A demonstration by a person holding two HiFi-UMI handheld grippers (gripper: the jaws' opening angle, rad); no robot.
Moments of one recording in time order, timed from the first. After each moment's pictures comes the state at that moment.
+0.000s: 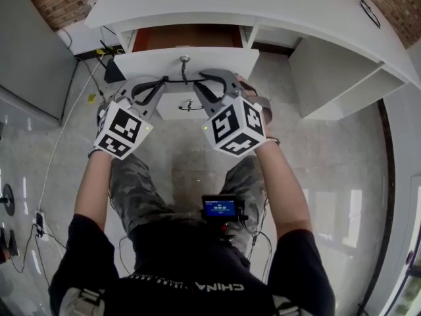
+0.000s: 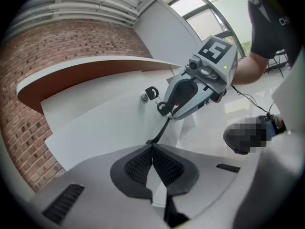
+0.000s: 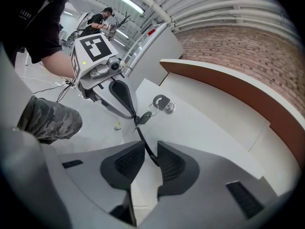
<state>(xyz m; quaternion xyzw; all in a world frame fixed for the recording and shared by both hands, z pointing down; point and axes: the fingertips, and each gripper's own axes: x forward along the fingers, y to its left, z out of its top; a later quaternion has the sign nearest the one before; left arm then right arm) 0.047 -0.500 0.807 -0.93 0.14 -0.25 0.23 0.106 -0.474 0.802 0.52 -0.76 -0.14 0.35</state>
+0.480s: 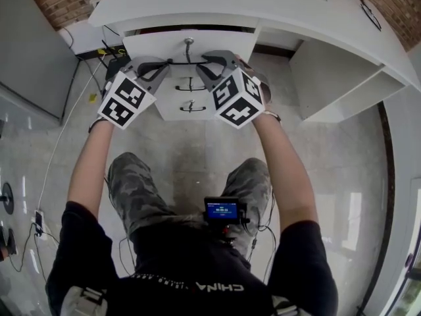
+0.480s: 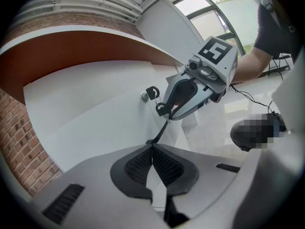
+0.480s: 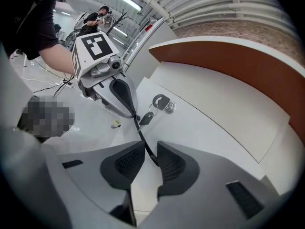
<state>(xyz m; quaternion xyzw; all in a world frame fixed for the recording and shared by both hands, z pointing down) 0.073 -0.550 0.807 -0.93 0.13 -0.26 0.22 0.131 -0.524 0.803 0.52 -0.76 -0.13 0.36</state>
